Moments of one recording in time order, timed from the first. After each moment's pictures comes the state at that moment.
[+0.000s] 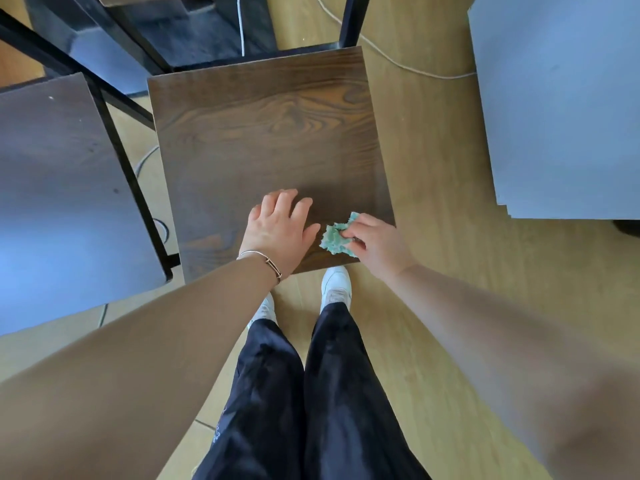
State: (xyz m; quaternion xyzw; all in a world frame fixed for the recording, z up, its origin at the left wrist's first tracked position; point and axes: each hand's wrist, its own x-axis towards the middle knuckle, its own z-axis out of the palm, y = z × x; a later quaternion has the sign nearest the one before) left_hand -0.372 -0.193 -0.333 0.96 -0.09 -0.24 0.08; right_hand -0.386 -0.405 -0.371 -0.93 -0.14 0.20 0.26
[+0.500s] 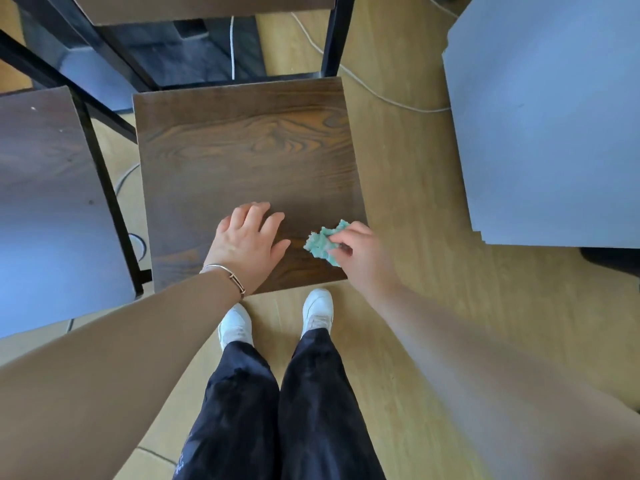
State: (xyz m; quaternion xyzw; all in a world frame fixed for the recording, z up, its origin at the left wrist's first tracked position) left_hand -0.379 -0.179 -0.332 0.97 -0.11 -0.18 0.09; right_hand -0.385 -0.406 -0.351 -0.93 -0.03 0.18 0.32
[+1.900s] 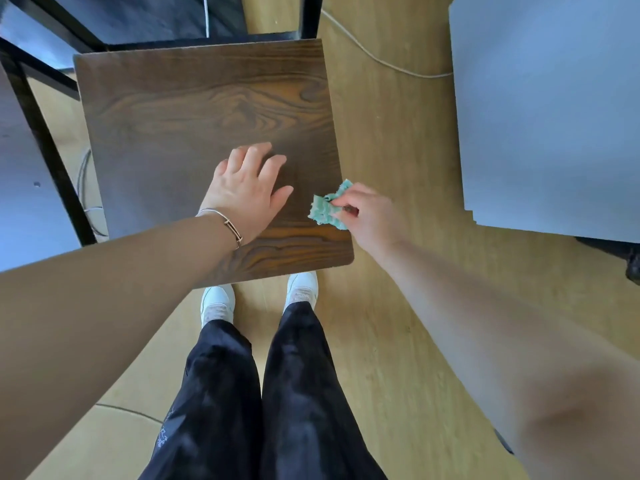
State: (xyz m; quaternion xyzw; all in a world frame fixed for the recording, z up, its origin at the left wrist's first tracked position) left_hand -0.309 -0.221 -0.343 0.97 -0.12 -0.16 0.12; right_hand -0.323 -0.457 -0.364 -0.92 -0.04 0.22 0.32
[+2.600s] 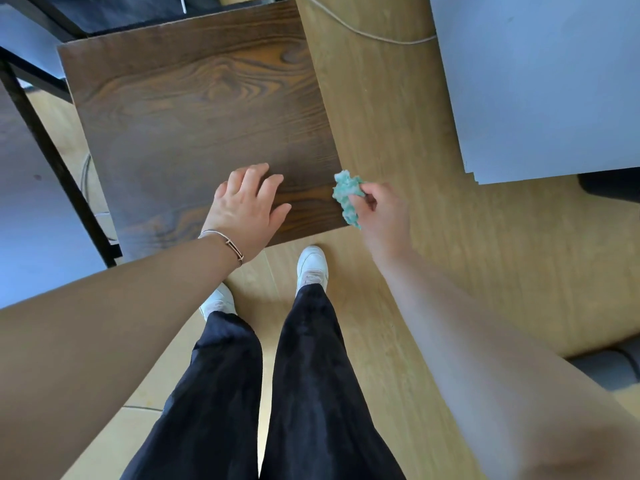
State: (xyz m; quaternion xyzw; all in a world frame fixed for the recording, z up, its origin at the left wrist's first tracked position) left_hand -0.385 -0.224 -0.339 0.96 -0.16 -0.19 0.10; right_hand -0.407 -0.458 -0.360 -0.90 0.19 0.12 0.36
